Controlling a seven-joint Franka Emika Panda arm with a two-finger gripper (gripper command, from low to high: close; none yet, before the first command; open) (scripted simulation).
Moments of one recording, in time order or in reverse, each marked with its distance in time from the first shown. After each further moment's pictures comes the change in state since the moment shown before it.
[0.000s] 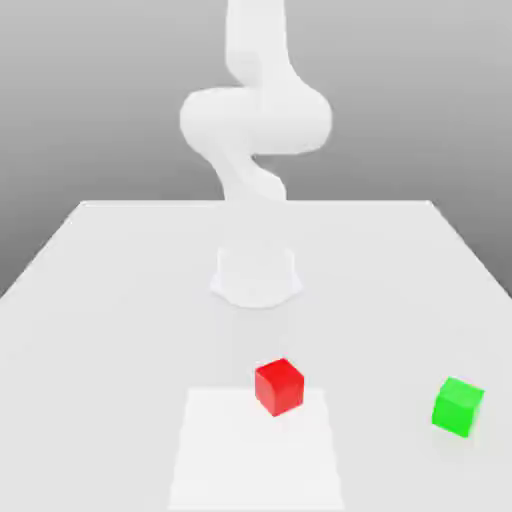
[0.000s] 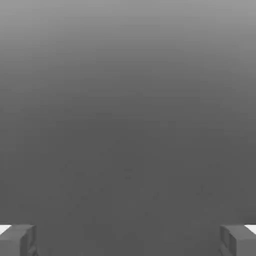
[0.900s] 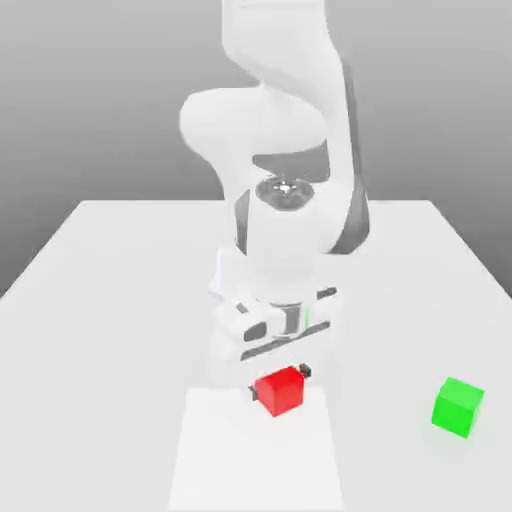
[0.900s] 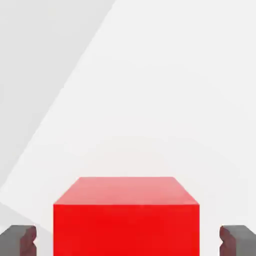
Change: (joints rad) arm 0.115 0.902 -0.017 -0.547 0.049 0.725 -0.453
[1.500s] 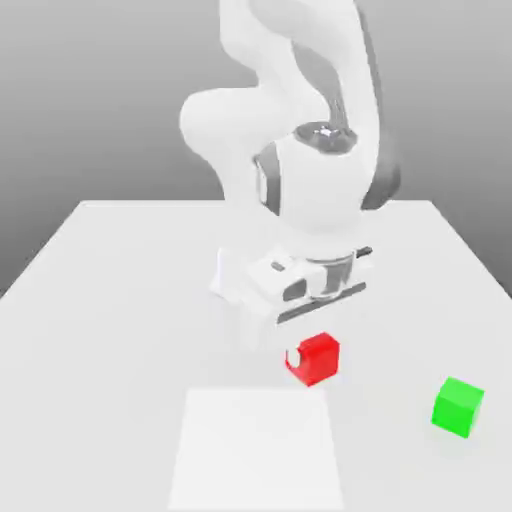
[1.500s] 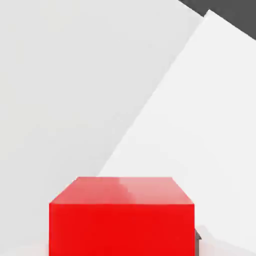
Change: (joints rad) arm 0.149 -0.213 0.121 0.124 -0.034 -0.338 0.173
